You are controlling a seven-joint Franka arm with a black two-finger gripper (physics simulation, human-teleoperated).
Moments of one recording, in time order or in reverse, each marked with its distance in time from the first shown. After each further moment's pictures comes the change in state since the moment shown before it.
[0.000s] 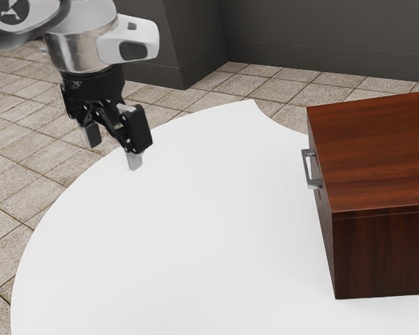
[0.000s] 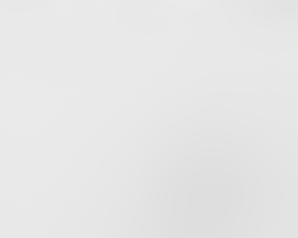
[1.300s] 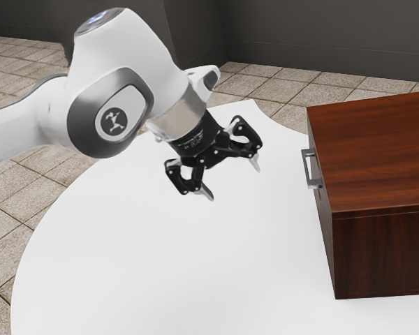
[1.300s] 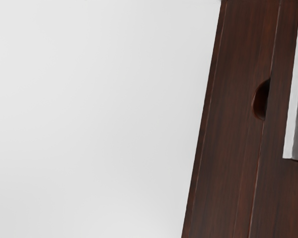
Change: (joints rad) arm 0.008 0.037 -0.002 -0.404 -0.334 0.818 -0.900
